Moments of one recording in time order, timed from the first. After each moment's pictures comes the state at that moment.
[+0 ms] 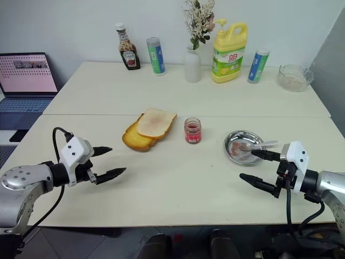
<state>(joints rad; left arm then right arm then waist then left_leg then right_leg) -0.05 0.87 0.23 -0.18 -0.33 0.39 -0.95 0.07 -0.85 -0.30 -0.39 0.61 0.43 1.02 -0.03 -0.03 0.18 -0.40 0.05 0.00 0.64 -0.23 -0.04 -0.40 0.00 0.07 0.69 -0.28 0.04</state>
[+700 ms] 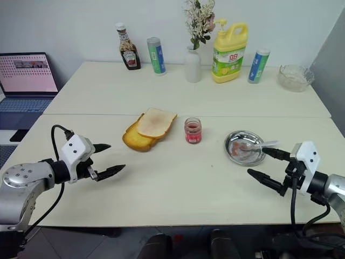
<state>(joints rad) -0.08 0.87 0.21 -0.16 -0.29 0.38 -0.92 0.15 -0.83 -0.39 -0.40 0.61 0.43 0.95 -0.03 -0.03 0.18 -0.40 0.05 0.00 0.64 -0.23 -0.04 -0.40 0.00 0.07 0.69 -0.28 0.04</state>
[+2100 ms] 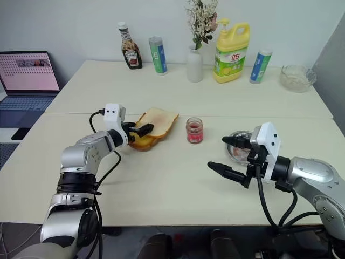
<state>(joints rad) -0.71 0.42 0.16 0.39 -0.30 0.69 -0.47 -0.16 -0.81 -0.18 -0.68 0.84 0.76 0.69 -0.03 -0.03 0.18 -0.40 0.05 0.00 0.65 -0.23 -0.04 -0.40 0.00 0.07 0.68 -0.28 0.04</state>
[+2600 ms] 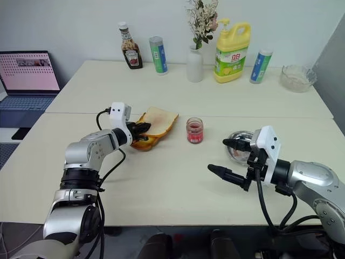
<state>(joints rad) -0.73 0.41 0.15 0.39 -0.31 0.73 -0.49 -0.13 -0.81 -0.19 -0.69 0.85 0.75 0.69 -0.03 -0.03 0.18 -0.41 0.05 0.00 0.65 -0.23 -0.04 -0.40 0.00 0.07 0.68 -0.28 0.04</state>
